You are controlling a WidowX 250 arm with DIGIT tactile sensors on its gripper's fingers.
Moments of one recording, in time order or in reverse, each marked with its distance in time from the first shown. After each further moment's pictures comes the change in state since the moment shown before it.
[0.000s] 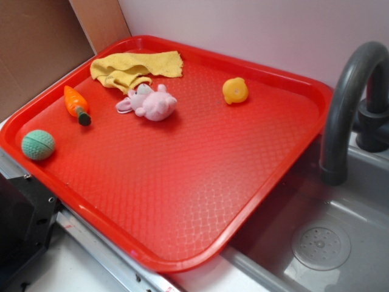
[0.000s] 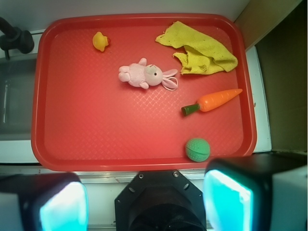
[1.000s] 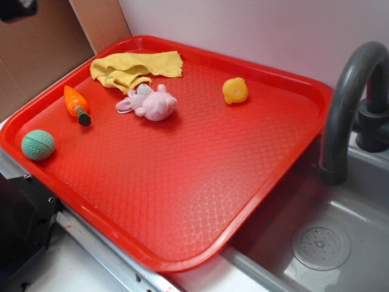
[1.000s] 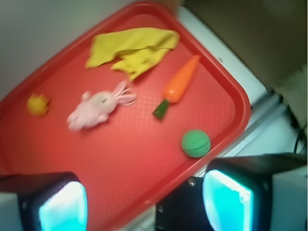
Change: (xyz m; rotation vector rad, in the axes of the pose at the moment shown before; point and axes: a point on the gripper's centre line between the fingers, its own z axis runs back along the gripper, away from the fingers) arm 0.021 0.047 -0.046 0.008 -0.086 0.742
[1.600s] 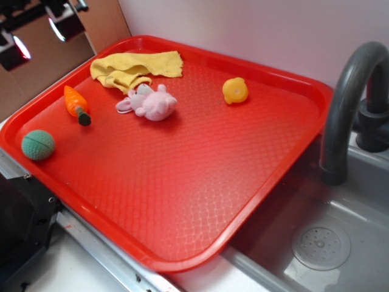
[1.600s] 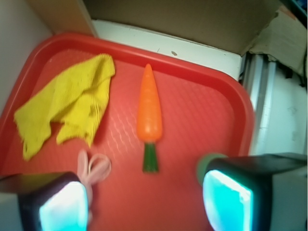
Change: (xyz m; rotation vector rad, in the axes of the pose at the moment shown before) arm 0.054 0.011 -0.084 0.145 -0.062 0.512
